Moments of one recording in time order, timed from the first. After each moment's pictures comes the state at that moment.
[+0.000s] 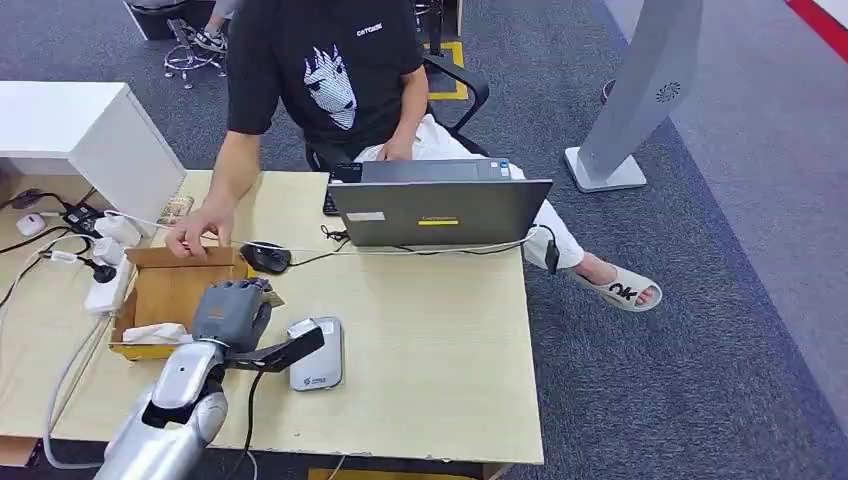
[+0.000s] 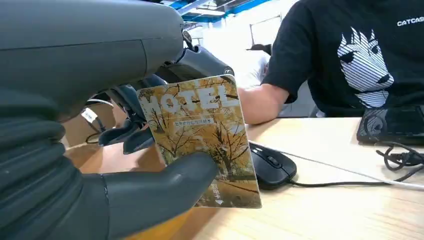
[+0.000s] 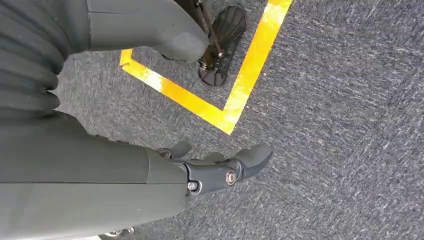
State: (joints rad) left arm -0.23 0.16 -0.36 -1.29 -1.32 0.16 0.11; right arm -0.08 0.10 -1.26 -0.30 0.35 -0.32 -0.19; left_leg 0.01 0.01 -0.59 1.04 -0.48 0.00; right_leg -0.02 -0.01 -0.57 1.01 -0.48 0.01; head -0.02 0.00
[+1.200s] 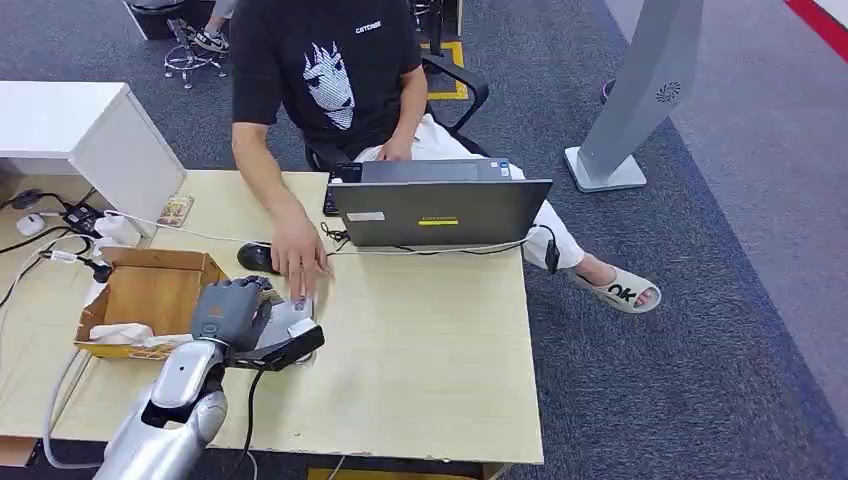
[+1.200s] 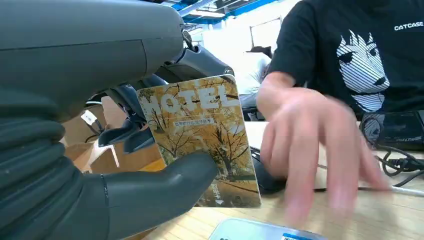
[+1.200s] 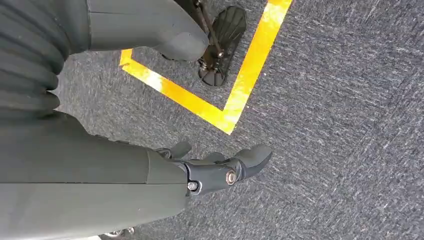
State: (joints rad) left arm -0.23 0.16 -0.36 -1.30 -1.32 0.16 0.11; right arm -0.08 0.10 -1.27 -0.30 0.35 -0.32 -0.19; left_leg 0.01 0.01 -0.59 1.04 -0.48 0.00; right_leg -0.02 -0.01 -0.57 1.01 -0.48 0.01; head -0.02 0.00
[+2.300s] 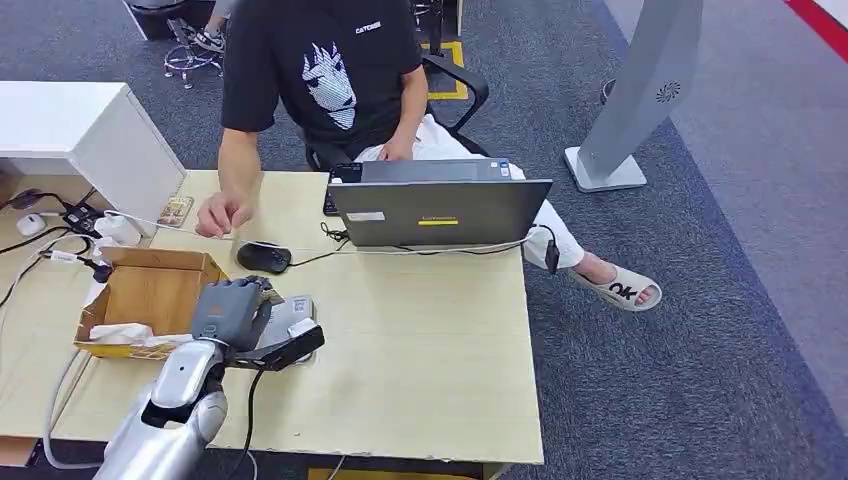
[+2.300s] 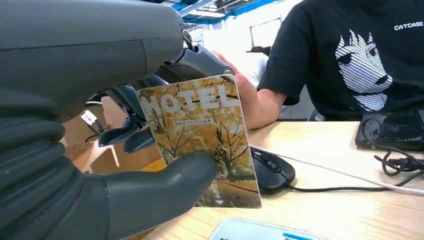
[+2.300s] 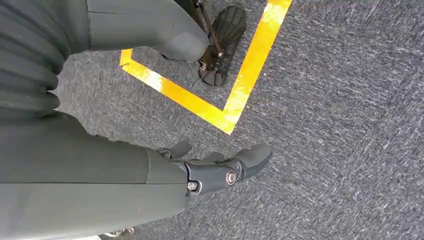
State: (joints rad) left arm -0.23 0.16 -0.36 -1.30 -1.32 0.16 0.11; right arm -0.08 0.10 -1.27 -0.30 0.35 -0.32 -0.19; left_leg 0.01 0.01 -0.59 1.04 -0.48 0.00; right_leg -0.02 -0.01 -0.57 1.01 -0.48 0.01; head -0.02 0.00
